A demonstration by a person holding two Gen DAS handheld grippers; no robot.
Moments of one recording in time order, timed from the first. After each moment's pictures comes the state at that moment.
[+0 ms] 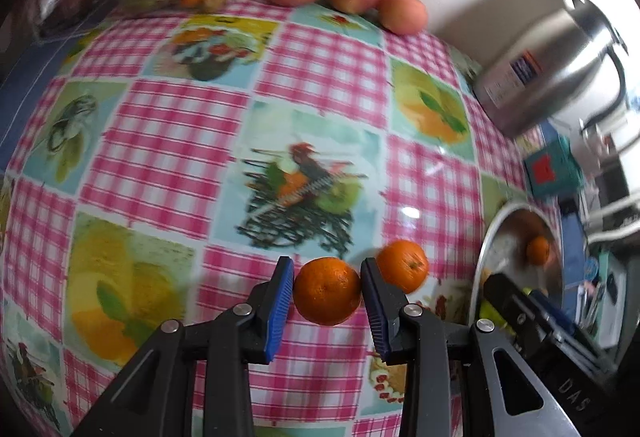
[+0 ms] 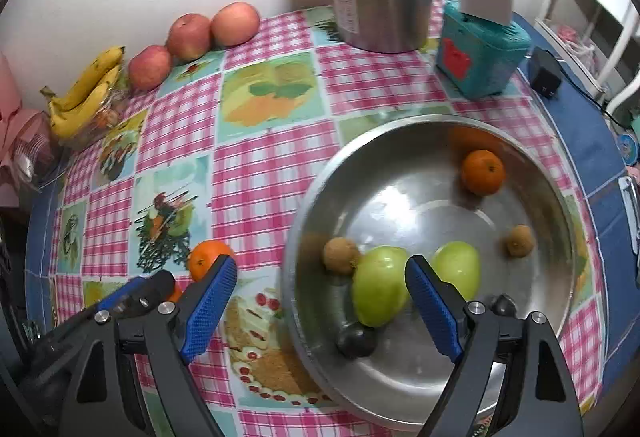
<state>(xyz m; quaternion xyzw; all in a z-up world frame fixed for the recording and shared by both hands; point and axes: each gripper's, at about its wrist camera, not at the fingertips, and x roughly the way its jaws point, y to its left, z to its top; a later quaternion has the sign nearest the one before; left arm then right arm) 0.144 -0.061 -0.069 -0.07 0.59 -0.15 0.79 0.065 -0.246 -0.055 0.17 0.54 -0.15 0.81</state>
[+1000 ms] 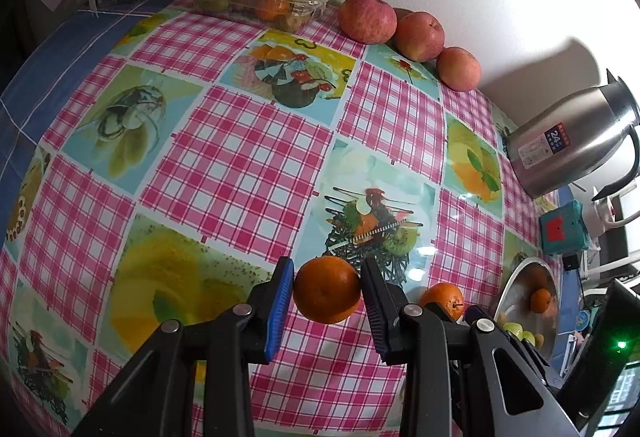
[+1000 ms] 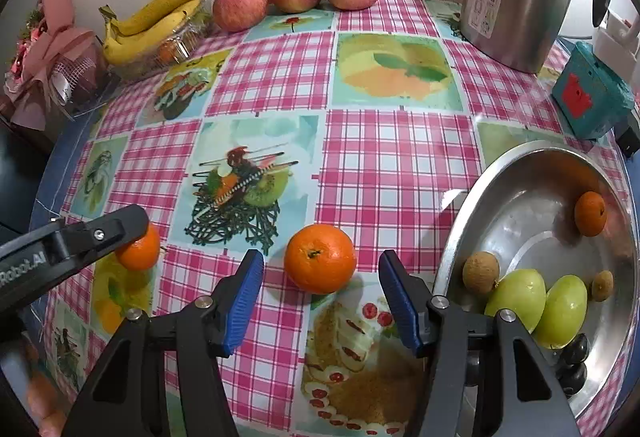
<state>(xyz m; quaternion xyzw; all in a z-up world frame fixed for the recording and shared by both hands) 0.157 -0.012 -0.062 -0.12 0.57 -0.10 0.80 0.098 -0.179 -0.092 0.11 0.56 -0.05 0.82</state>
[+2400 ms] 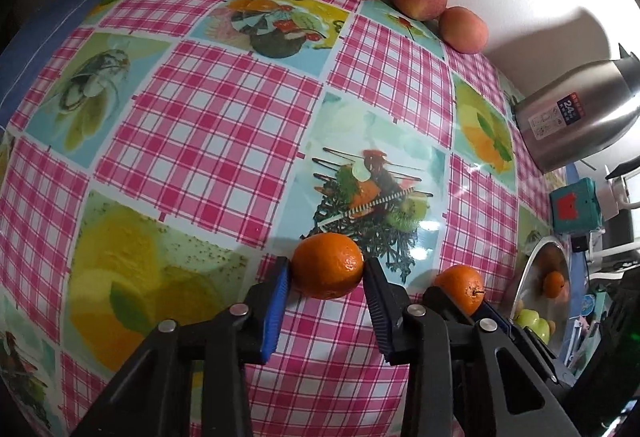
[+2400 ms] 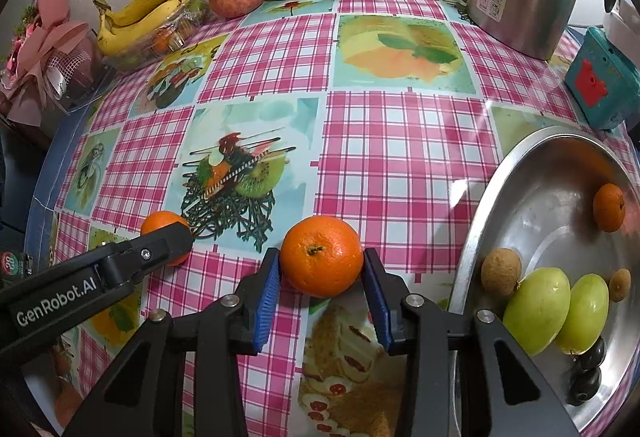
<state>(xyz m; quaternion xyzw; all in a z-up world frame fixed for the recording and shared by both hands) 0.158 -0.033 -0.099 -0.12 0.61 -0.12 0.78 0.102 -0.177 -0.111 0.11 0.56 -0.04 0.82</state>
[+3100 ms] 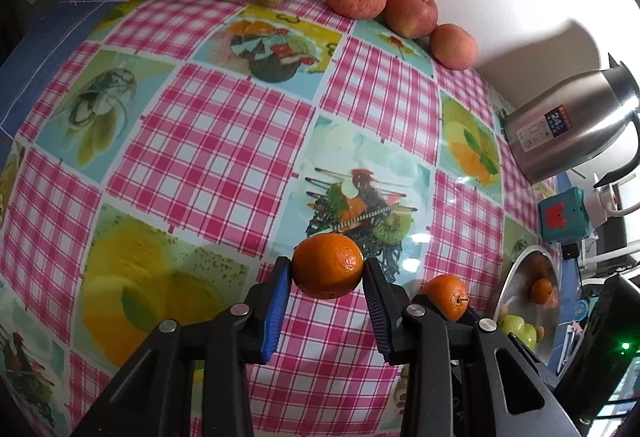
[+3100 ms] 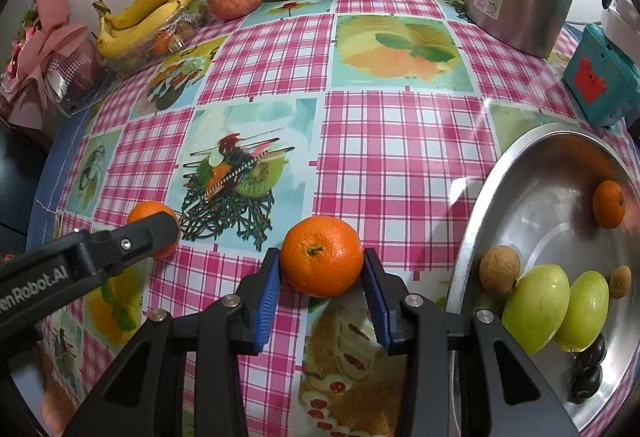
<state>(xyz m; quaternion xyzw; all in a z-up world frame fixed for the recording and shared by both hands) 0.160 -0.027 -0.078 -0.12 0.59 -0.12 0.79 0.101 -0.179 -0.108 0.12 0.56 -0.04 0.82</state>
